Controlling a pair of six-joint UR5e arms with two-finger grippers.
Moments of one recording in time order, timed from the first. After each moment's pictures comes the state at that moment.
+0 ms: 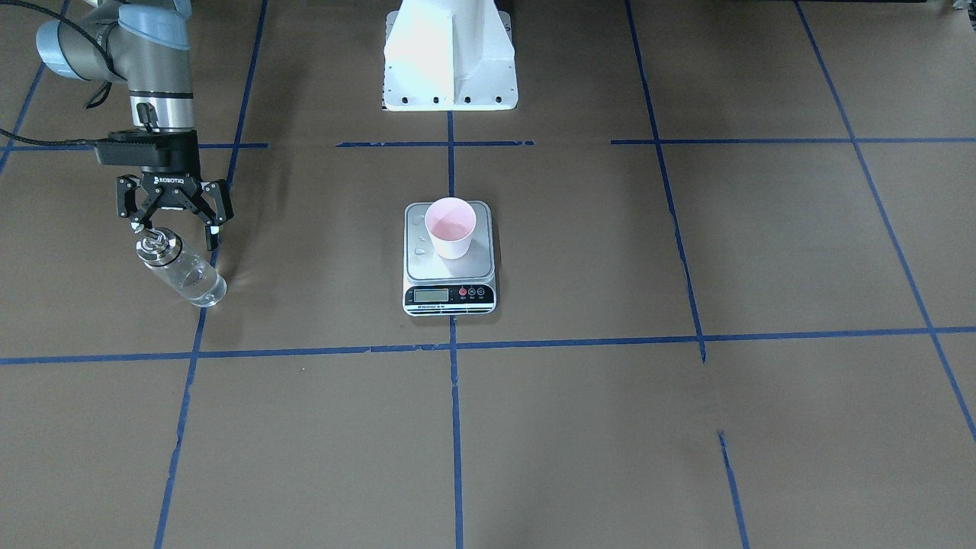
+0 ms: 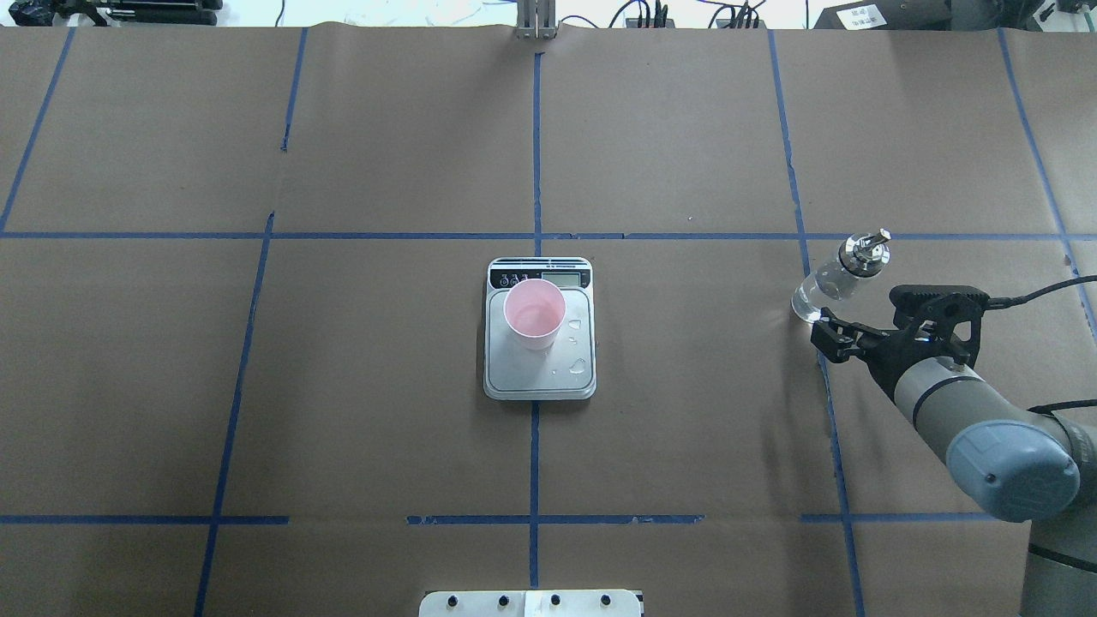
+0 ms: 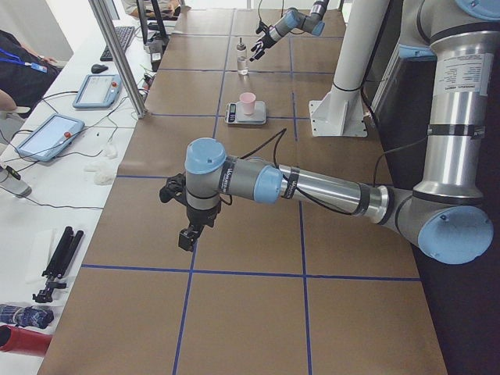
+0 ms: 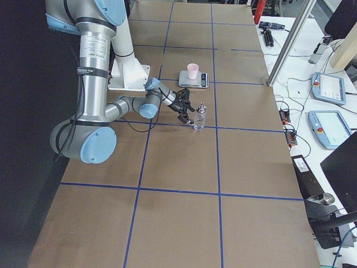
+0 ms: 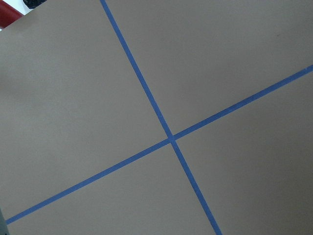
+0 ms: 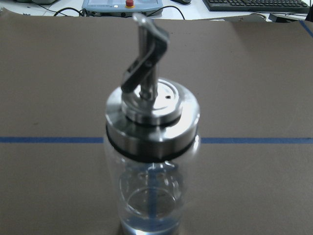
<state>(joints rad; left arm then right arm) -1.57 -1.58 -1.78 -1.59 -2.23 0.32 0.34 -1.76 2.01 -0.96 1.04 1.32</state>
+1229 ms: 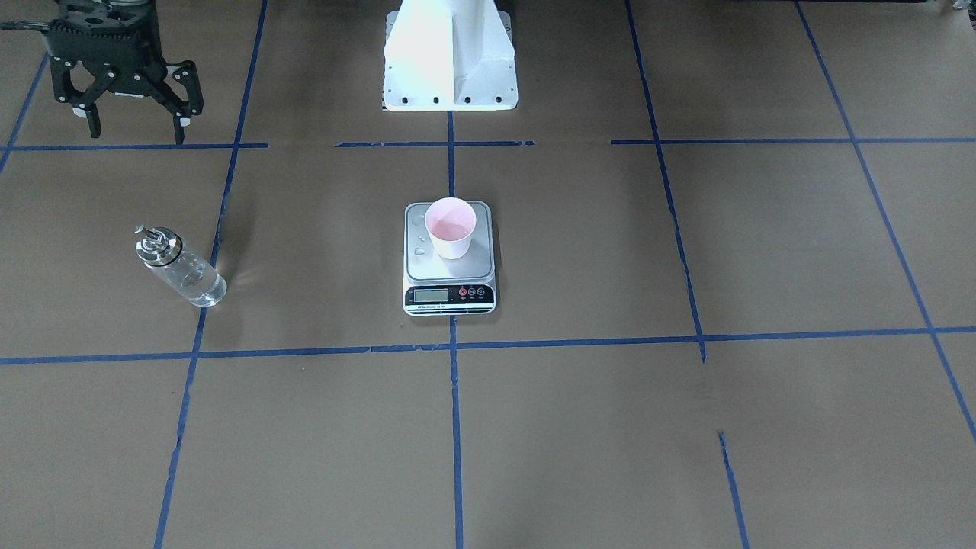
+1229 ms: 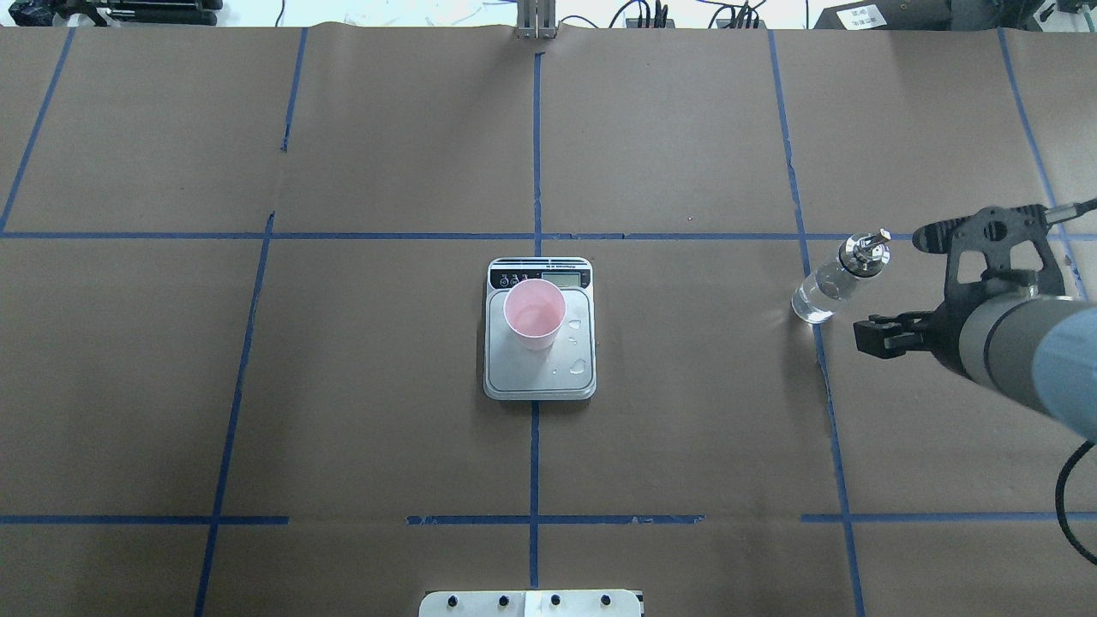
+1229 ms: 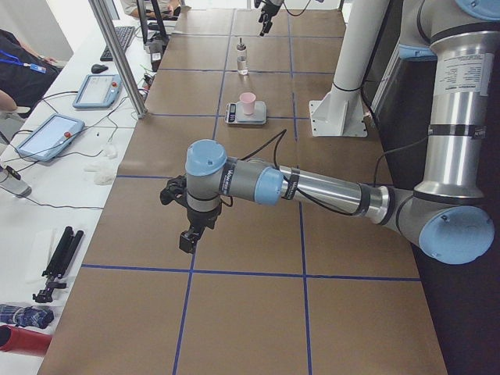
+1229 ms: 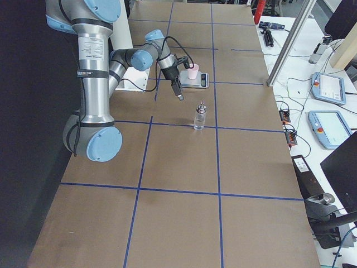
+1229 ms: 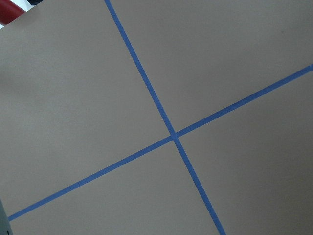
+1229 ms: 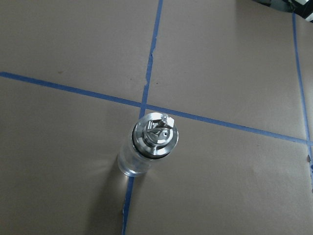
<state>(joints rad) -1.58 -1.58 -1.77 -1.59 -2.23 0.33 0.67 -1.53 2.46 -1.86 1.59 0.87</state>
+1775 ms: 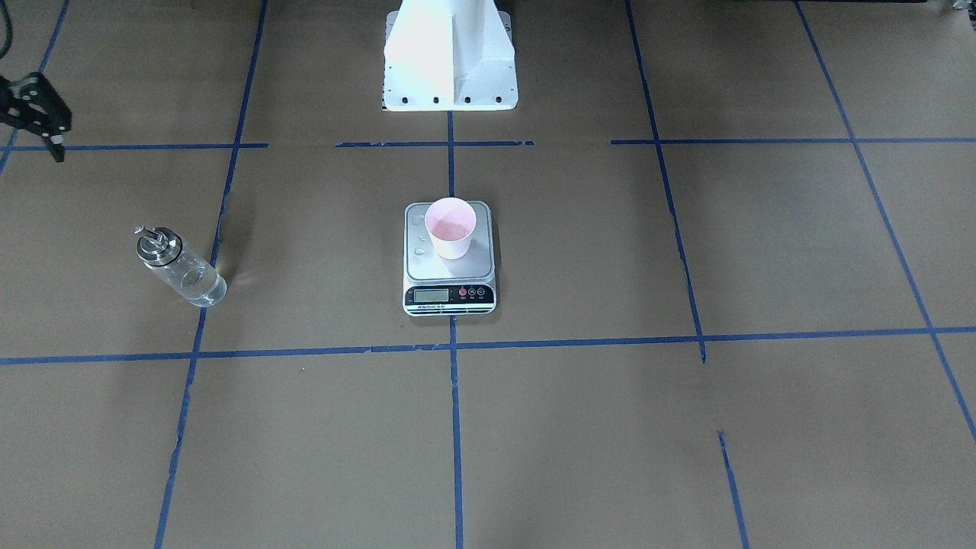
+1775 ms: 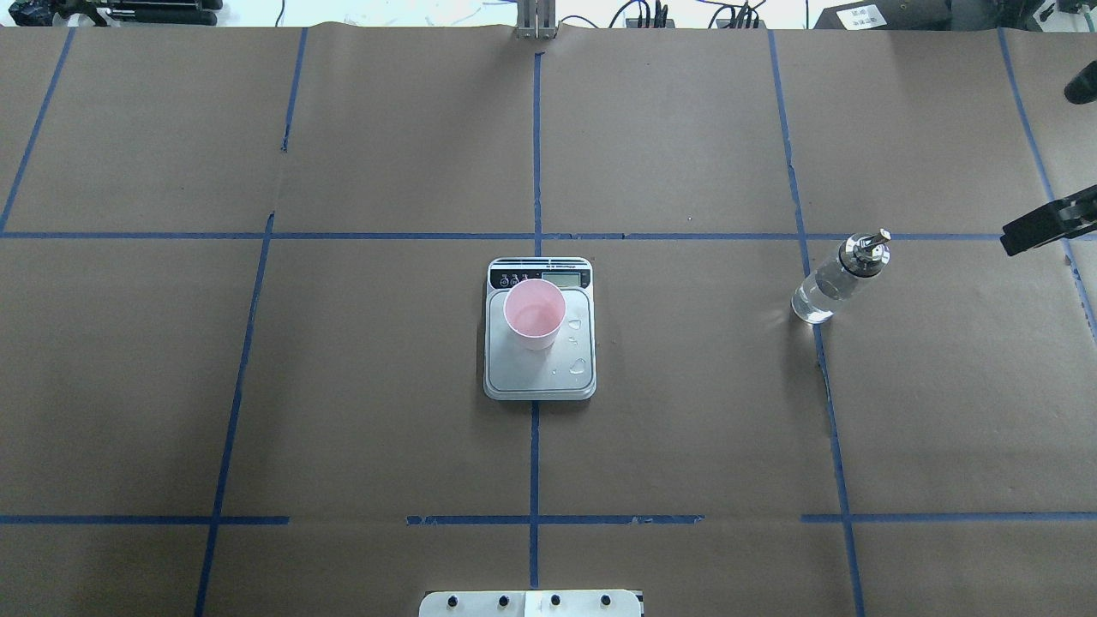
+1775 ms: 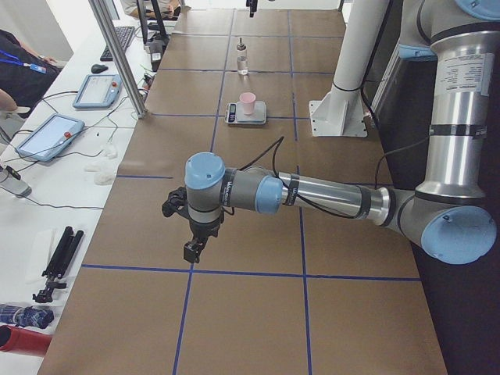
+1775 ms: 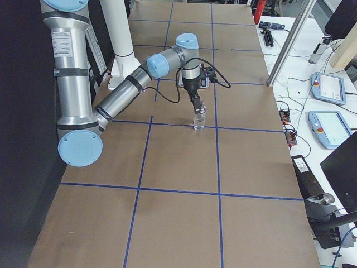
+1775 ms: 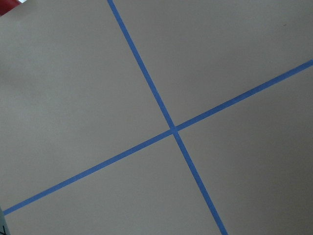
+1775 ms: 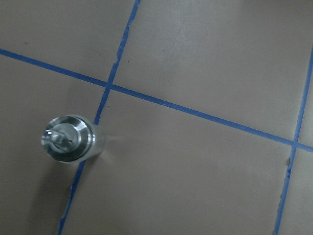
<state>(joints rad) -1.58 -1.56 -1.71 -1.58 -2.25 0.33 1.18 -1.51 2.22 -1.86 2.12 0.27</state>
